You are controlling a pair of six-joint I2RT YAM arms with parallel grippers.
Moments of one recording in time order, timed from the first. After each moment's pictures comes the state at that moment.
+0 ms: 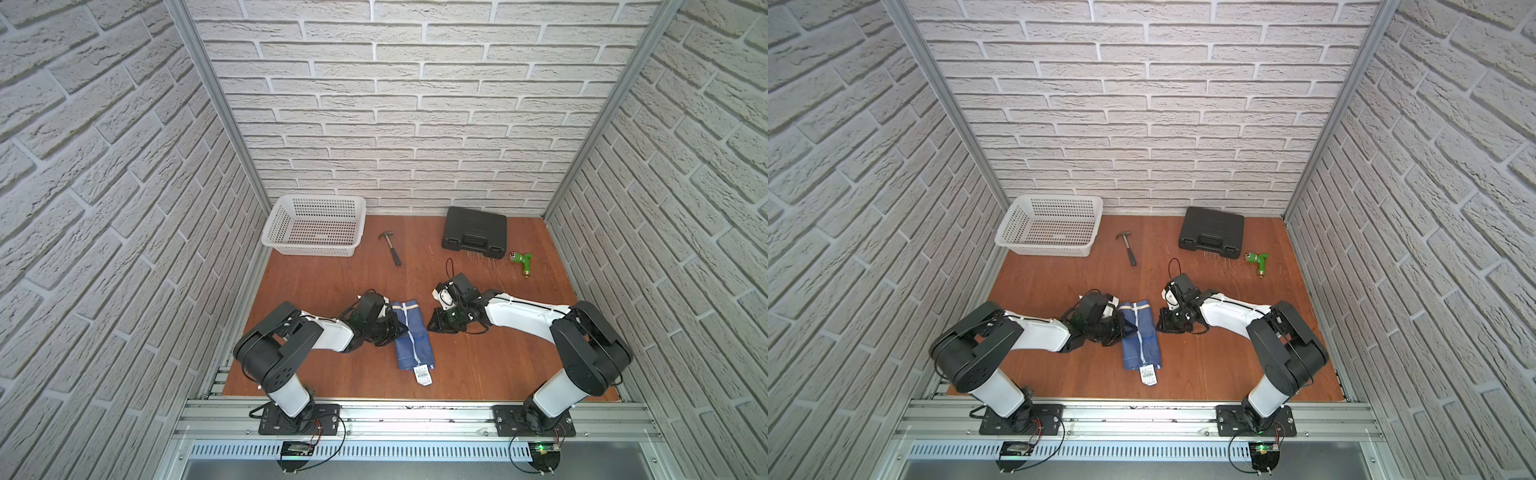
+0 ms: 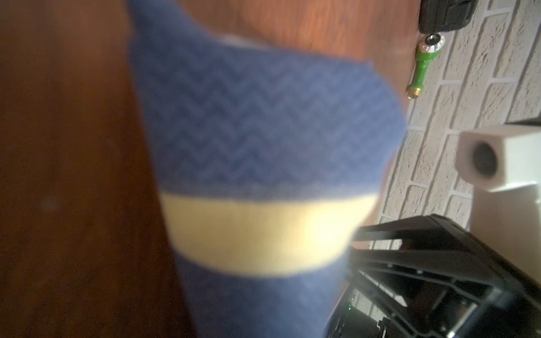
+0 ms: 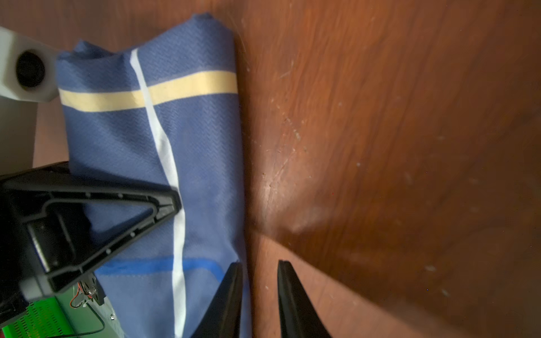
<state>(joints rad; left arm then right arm) -0.67 1.61 0.51 0.33 0.44 -1.12 0.52 1.59 0.84 -0.42 -0.36 0.54</state>
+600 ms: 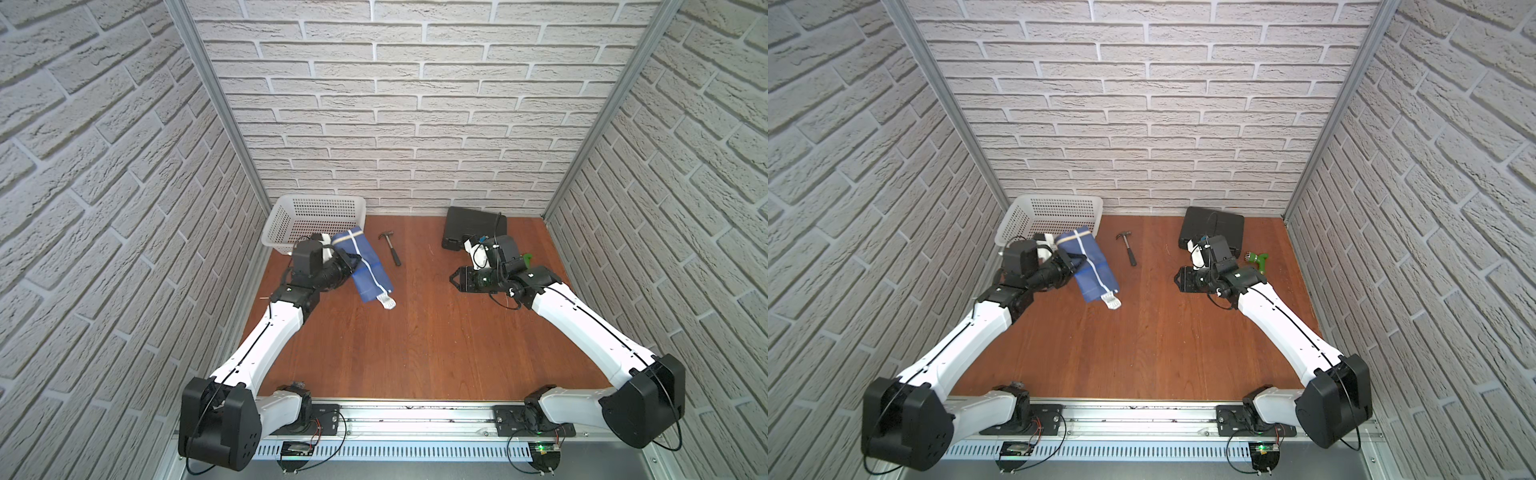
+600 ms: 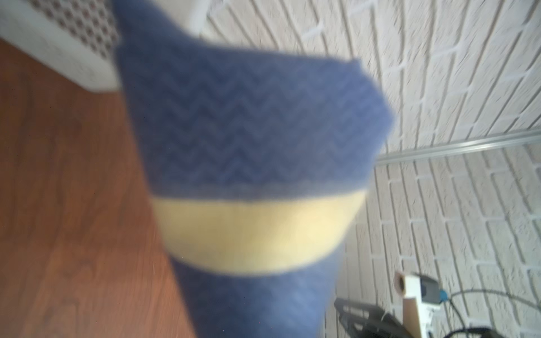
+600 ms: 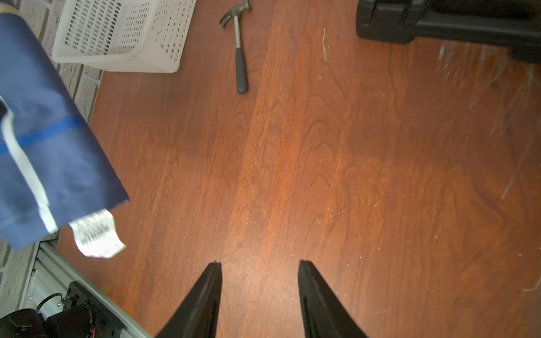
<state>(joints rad) -0.18 1.18 0.88 -0.12 0.40 -0.96 0.36 1.31 1.14 -0.70 -0.18 0.39</state>
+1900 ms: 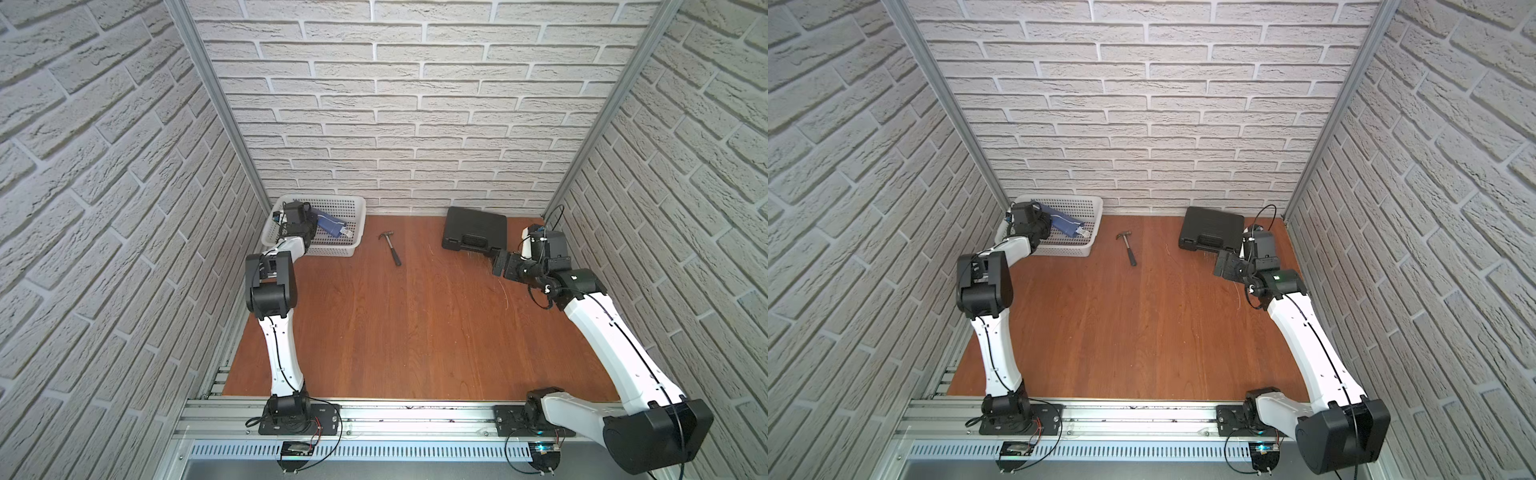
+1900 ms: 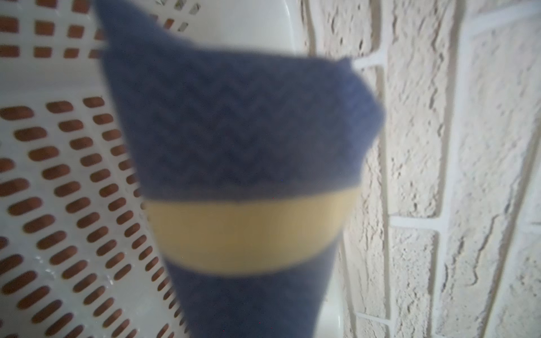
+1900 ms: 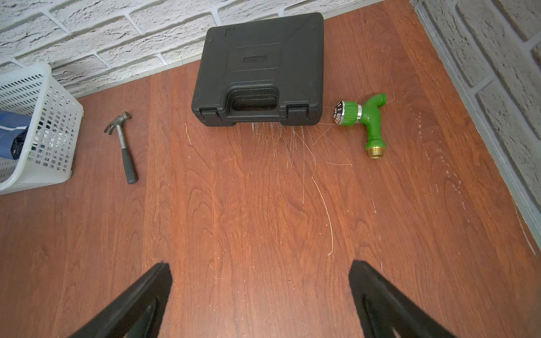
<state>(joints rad) 0.07 2.26 1.66 0.18 0.07 -1.24 0.09 1.17 1.15 -0.77 0.08 0.36</state>
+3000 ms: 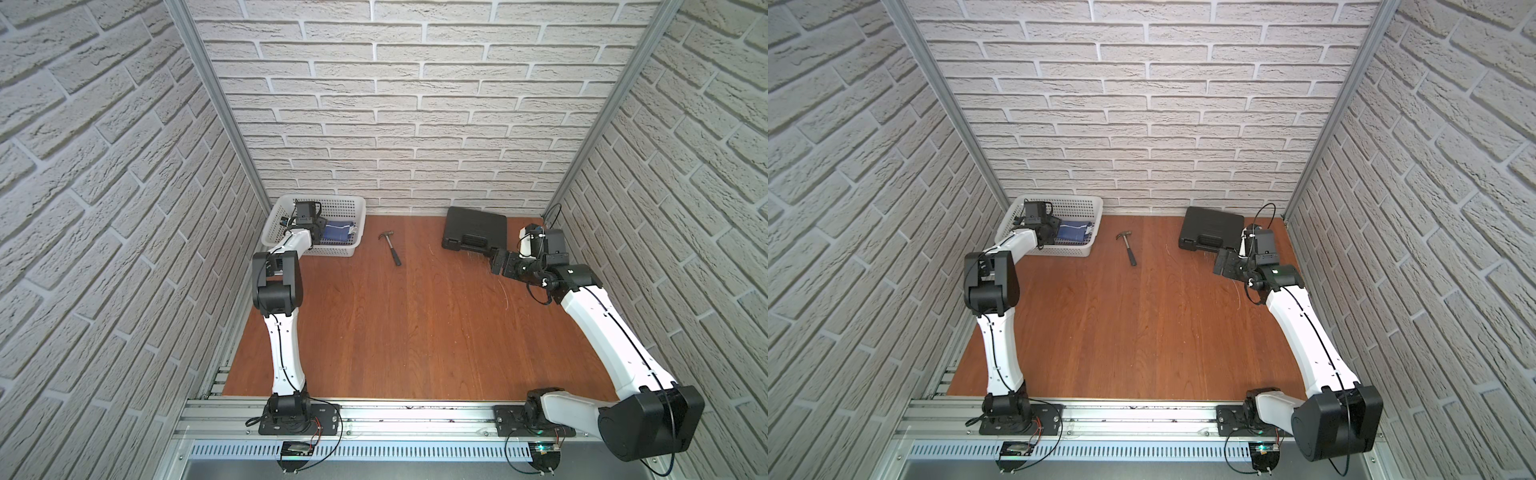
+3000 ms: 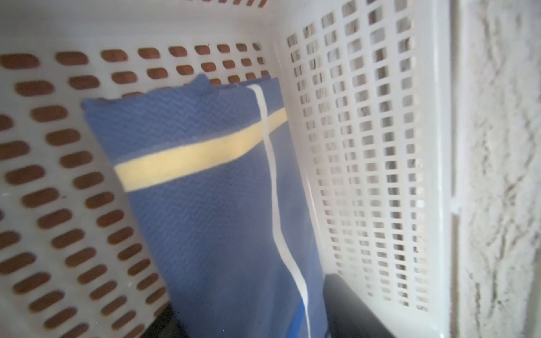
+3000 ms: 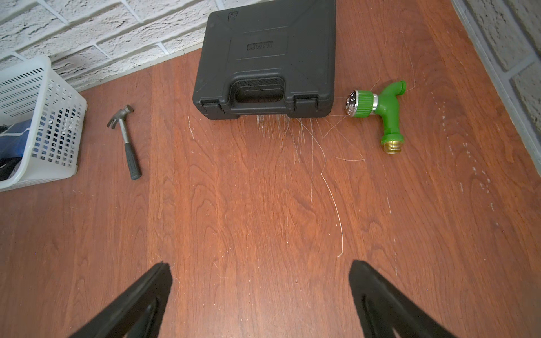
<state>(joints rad) 0.03 2.26 1.78 -0.25 -0.07 -1.19 0.05 1.23 1.16 -0.75 0.00 0.36</state>
